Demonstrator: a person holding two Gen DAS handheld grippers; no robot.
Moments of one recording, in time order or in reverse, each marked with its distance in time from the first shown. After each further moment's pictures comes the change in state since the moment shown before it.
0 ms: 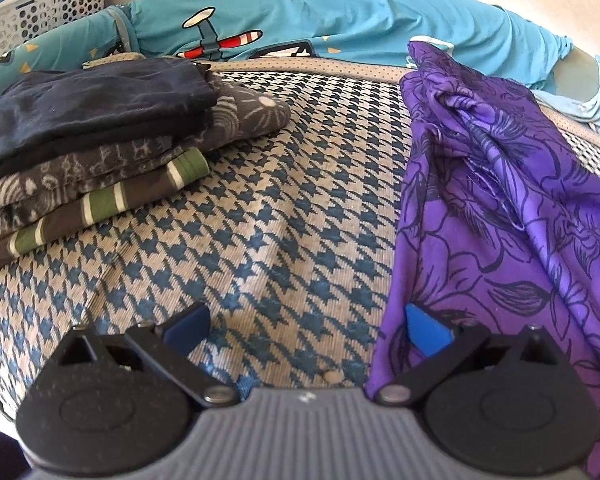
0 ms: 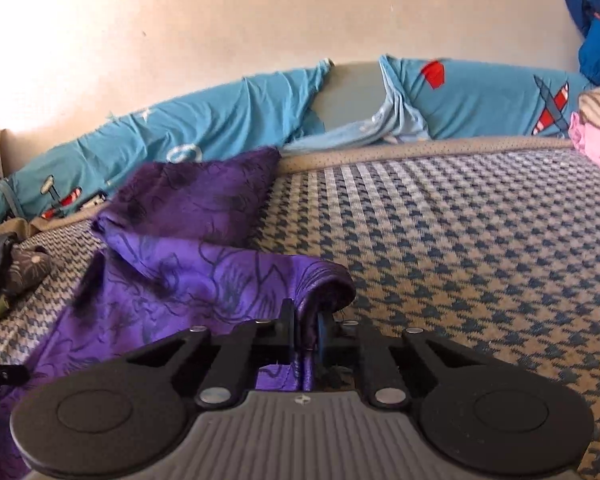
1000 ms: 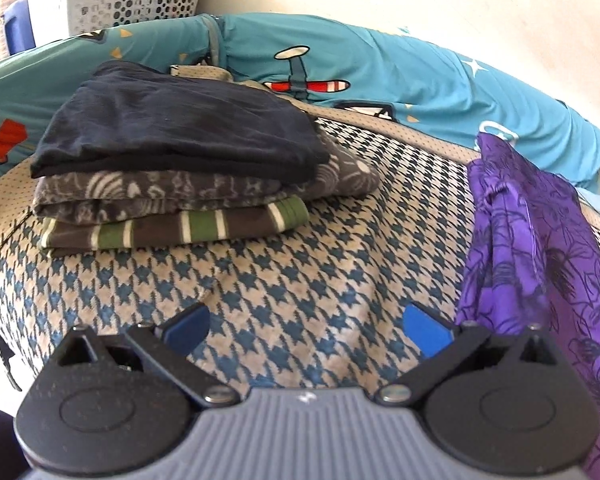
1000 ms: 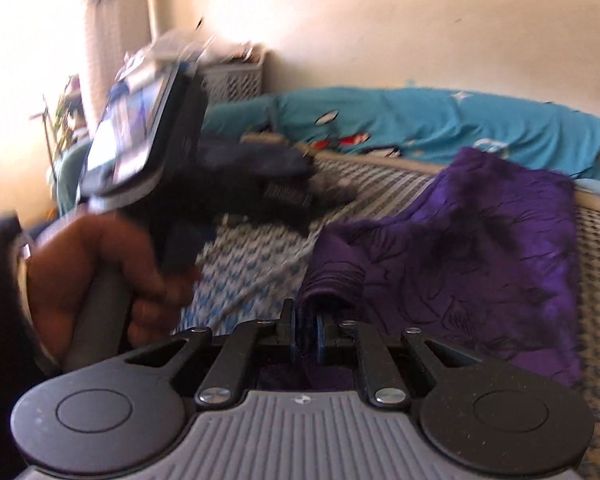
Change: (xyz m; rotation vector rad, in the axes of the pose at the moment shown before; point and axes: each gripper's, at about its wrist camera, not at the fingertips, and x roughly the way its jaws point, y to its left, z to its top) left arm -0.035 0.055 0.011 -0.214 -0.123 0.076; right arm -0.069 0.176 -0.067 -0.412 0.074 0.598
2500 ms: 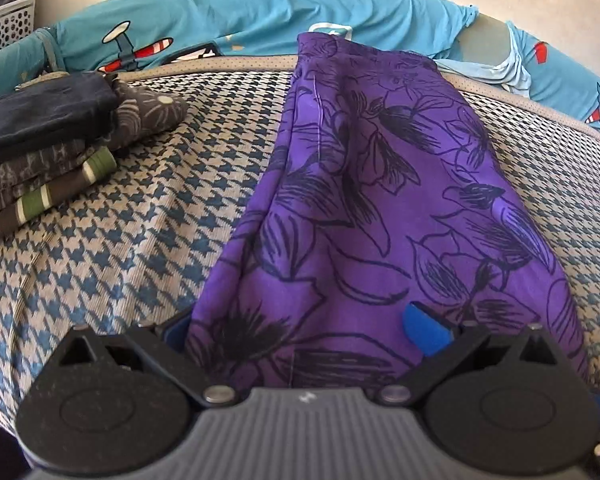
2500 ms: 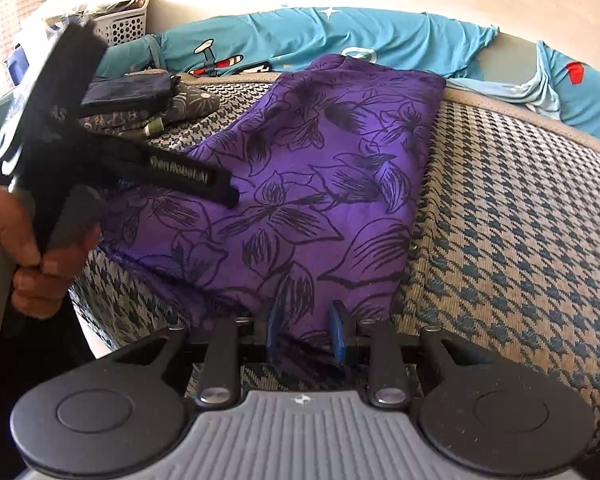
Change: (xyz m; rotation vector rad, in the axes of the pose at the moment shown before) left arm -0.002 -0.092 -0.068 0.350 0.122 -0.217; right arm -0.065 -0.076 -0.043 0.154 0.214 -0.267
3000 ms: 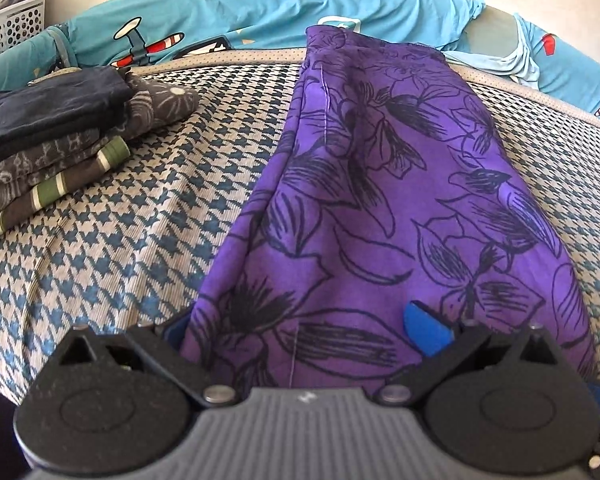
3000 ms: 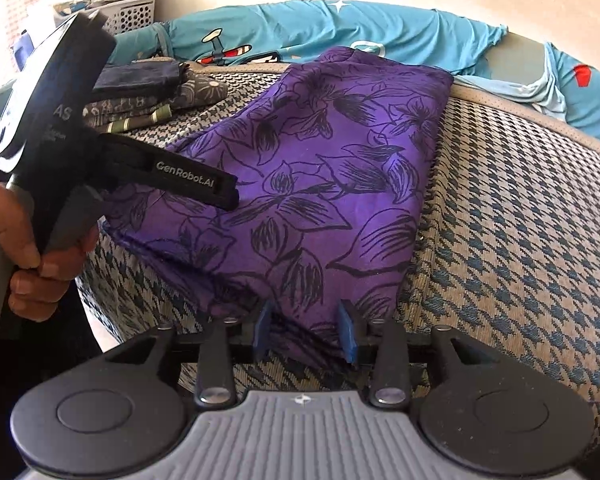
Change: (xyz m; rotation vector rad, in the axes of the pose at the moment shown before) left arm -0.006 0.000 -0.009 -0.002 0.024 0.032; right arm -0.002 0.009 -0.003 -0.048 0.023 -0.002
